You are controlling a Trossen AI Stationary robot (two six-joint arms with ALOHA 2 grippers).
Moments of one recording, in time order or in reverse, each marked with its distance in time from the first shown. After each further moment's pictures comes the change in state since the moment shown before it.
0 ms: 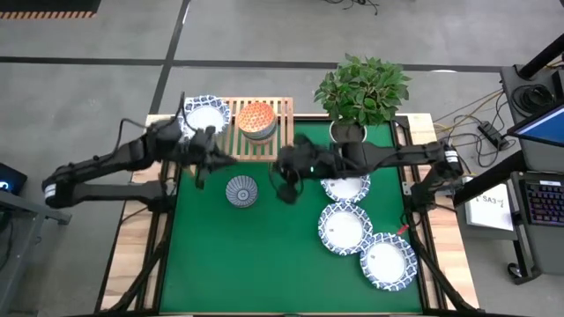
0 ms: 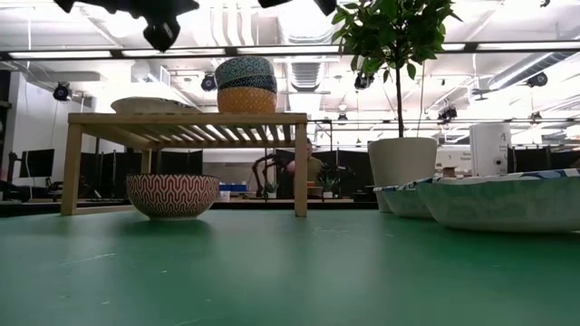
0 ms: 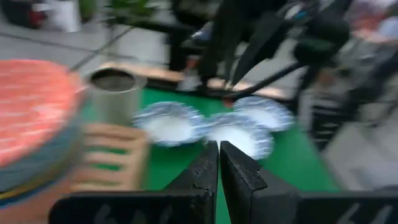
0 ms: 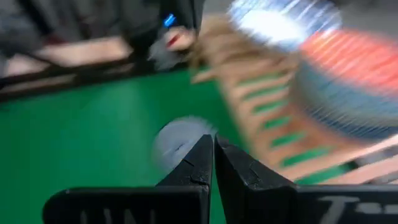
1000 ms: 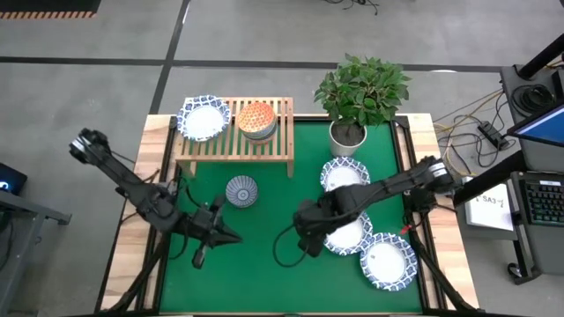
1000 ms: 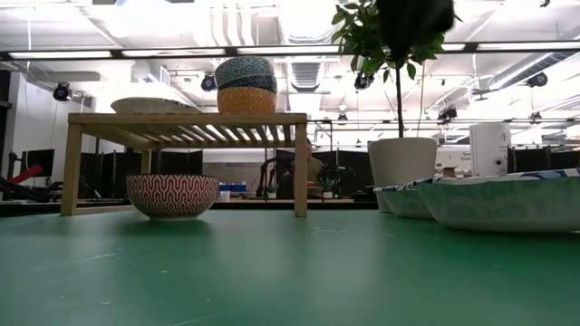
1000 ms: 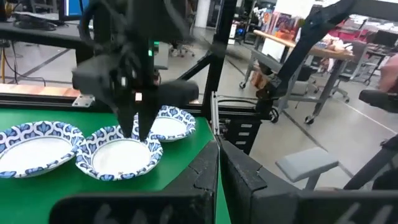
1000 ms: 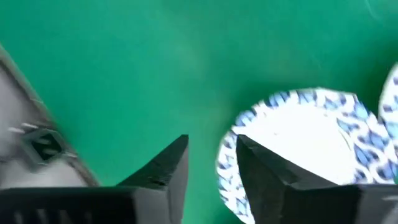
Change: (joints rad) left arm -0.996 0.262 -0.061 0.455 -0.786 -0.169; right arm 0.248 0.132 -0.004 -0.605 -0.304 0.726
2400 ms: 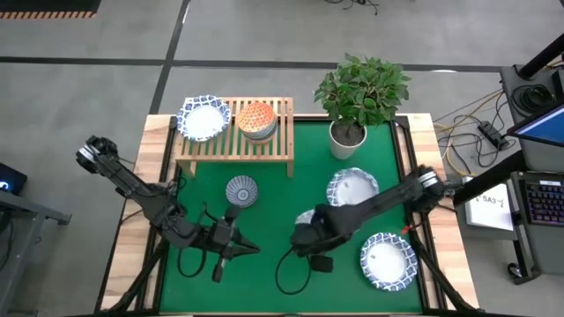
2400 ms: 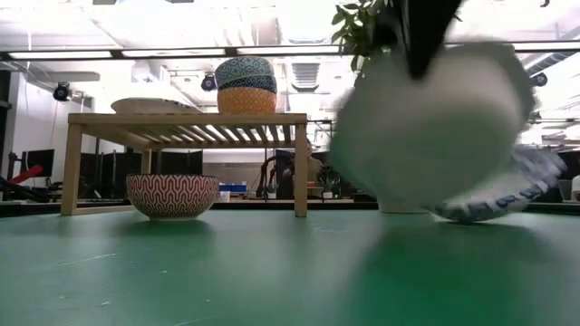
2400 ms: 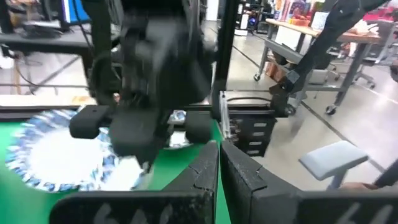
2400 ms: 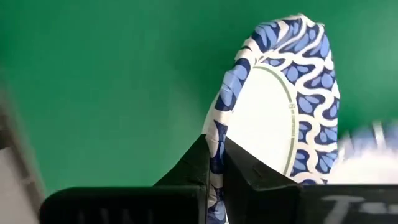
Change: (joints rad) left arm -0.002 0.242 0.177 0.028 -0.053 0.063; right arm 0.090 0.104 0.020 -0.026 0.050 -0.382
